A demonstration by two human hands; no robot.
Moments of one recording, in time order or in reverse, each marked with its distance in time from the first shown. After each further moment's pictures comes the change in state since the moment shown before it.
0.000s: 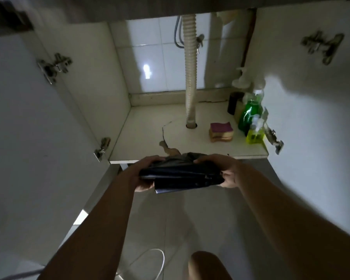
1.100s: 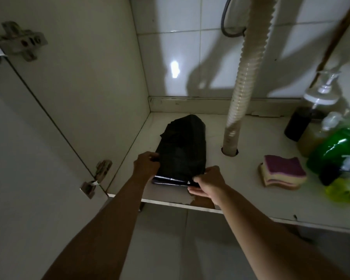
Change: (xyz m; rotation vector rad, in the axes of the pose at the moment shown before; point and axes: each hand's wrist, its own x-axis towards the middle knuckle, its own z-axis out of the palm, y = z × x) left_hand 0.255 0.095 -0.108 0.618 0.595 0.513; right_hand 0.292 -0.055 0.036 -0.071 0.276 -0.086
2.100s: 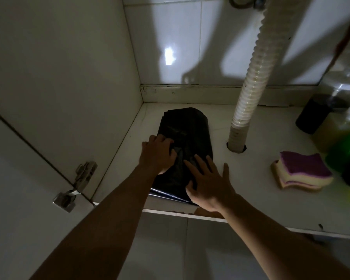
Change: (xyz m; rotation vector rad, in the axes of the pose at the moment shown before) left_hand 0.069 0.004 0.046 0.776 0.014 0.443; right_hand 0.047 0.030 -0.003 -1.388 0.062 -0.698
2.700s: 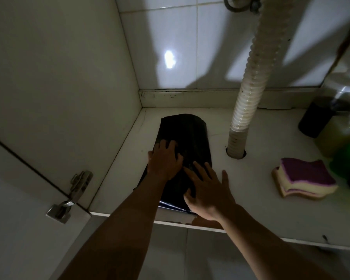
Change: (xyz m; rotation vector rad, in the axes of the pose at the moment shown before) left_hand 0.015 0.025 0.020 -0.092 0.037 -0.066; right_hand 0.000 0.002 -0.005 0.057 0.009 0.001
